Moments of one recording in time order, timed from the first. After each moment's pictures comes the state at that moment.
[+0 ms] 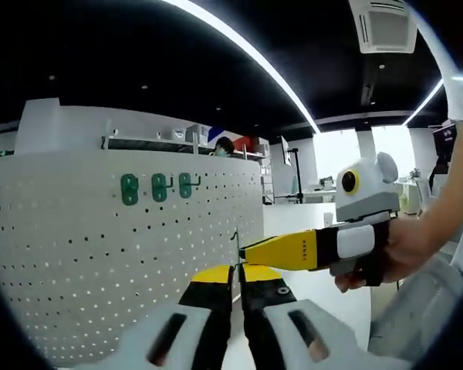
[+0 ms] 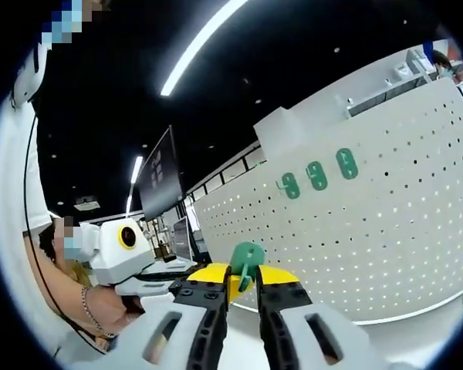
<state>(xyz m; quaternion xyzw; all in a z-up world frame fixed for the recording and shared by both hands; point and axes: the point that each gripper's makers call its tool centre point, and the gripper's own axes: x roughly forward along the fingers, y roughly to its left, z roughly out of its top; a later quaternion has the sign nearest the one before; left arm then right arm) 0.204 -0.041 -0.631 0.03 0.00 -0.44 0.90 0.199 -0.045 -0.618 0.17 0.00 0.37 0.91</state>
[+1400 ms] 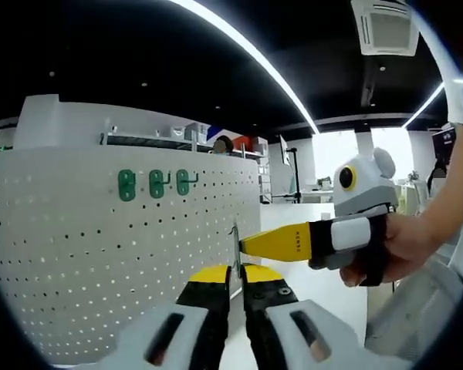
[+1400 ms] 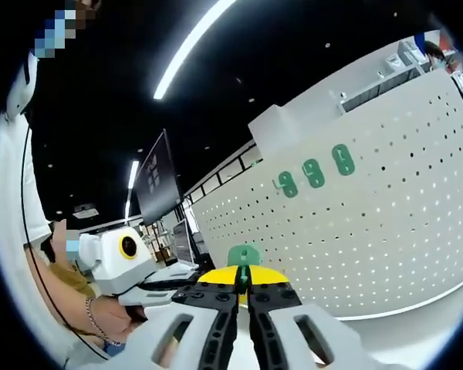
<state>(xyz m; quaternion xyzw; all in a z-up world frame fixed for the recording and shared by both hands) 0.203 -0.043 -0.637 0.03 0.01 -0.45 0.89 0.199 -0.046 -0.614 0.19 0.01 0.37 0.91</state>
